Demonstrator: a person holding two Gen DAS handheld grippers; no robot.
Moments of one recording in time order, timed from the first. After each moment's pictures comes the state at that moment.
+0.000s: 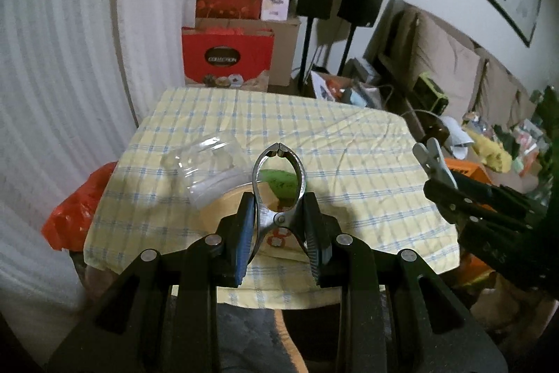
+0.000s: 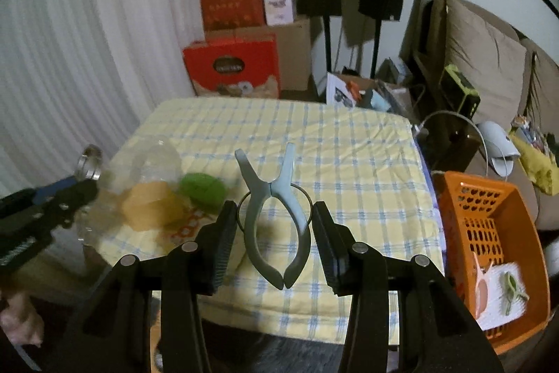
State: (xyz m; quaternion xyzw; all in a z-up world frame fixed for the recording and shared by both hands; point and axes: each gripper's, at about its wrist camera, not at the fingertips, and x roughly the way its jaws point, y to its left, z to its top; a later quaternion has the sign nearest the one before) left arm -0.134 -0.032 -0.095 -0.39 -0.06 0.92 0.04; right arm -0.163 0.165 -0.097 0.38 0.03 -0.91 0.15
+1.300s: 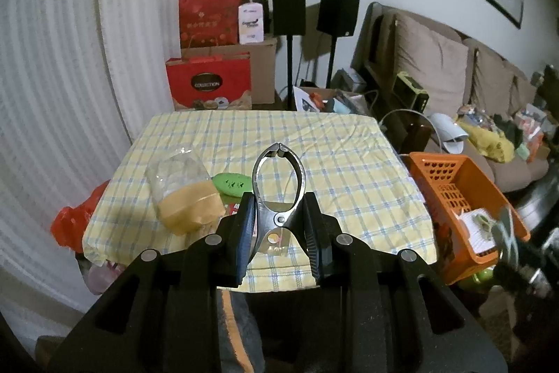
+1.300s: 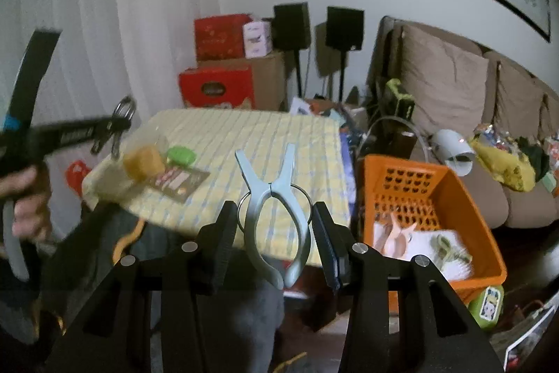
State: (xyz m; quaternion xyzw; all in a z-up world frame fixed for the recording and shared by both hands) left arm -0.087 0.066 -0.075 -0.35 -0.02 0.94 0.02; right arm -0.009 0.305 -0.089 0.31 0.03 -0.94 0.15
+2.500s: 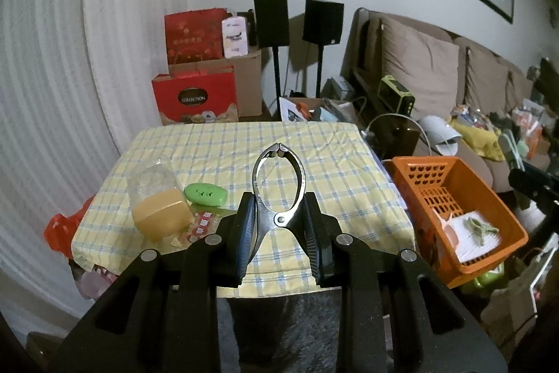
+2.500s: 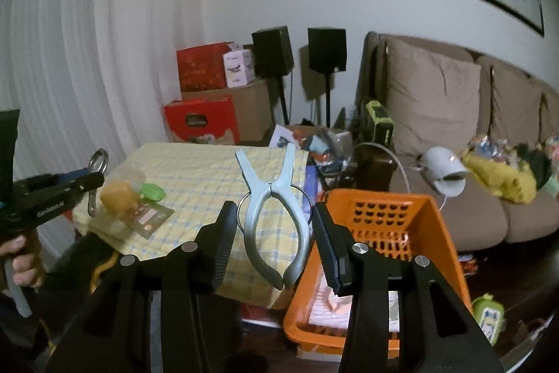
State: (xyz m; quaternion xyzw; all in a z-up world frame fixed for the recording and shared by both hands) left arm -0.079 0.120 -0.073 -0.33 0.00 0.95 0.02; right arm -0.064 0.395 -0.057 0.27 0.00 -0.95 0.15
